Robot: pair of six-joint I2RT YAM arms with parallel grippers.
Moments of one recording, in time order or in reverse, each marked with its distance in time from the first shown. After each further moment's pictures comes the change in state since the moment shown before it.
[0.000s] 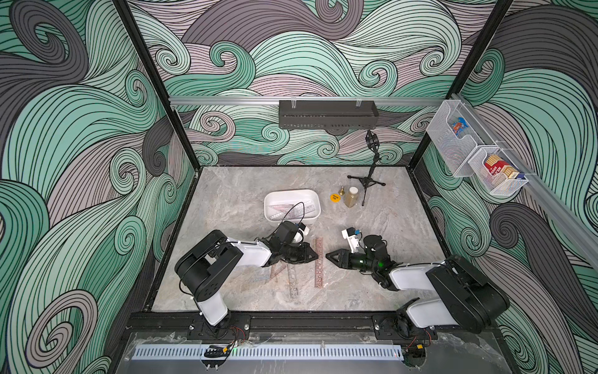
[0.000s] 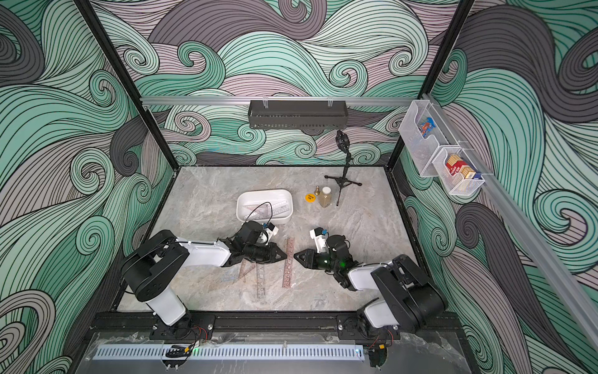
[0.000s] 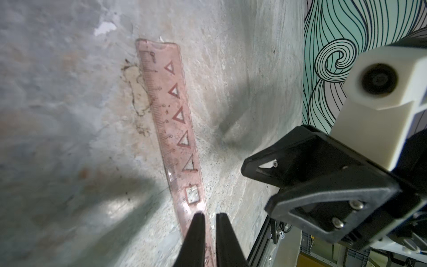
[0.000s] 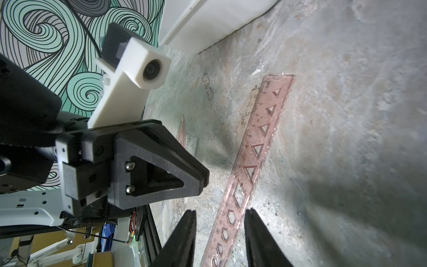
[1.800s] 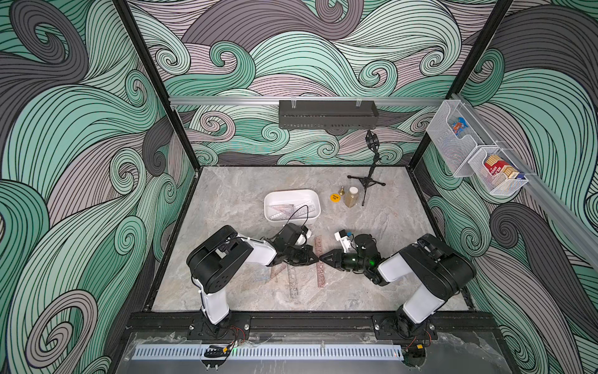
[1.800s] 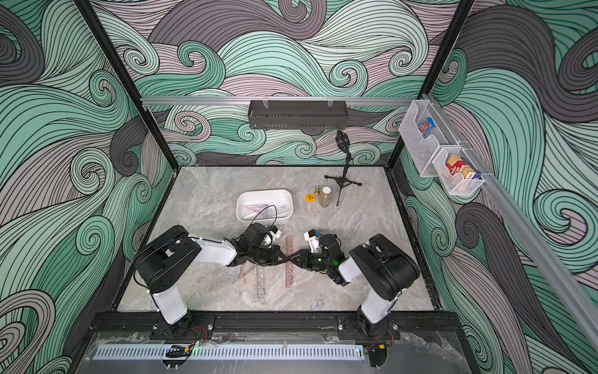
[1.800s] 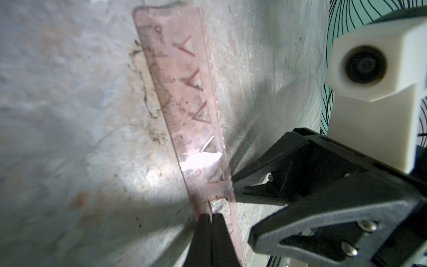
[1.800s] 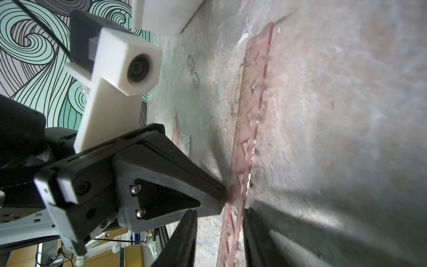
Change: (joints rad) left arm -0.018 0.086 0.022 0.008 -0.019 0.027; right arm 0.044 0.262 0.062 0.155 -0.052 0.164
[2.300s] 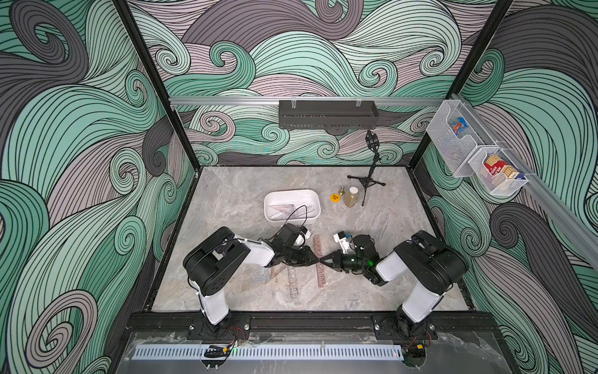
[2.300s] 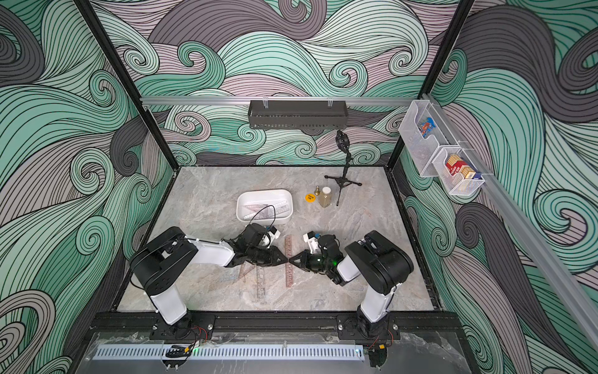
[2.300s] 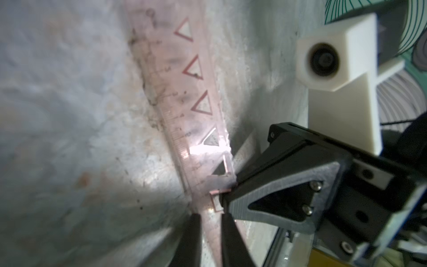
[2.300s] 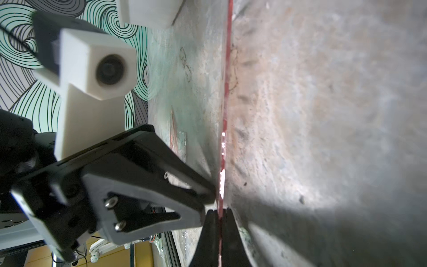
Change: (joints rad) left arm 0.015 -0.074 -0.024 -0.037 0.013 0.009; right arm 0.002 0.019 0.003 0.038 -0.023 0.053
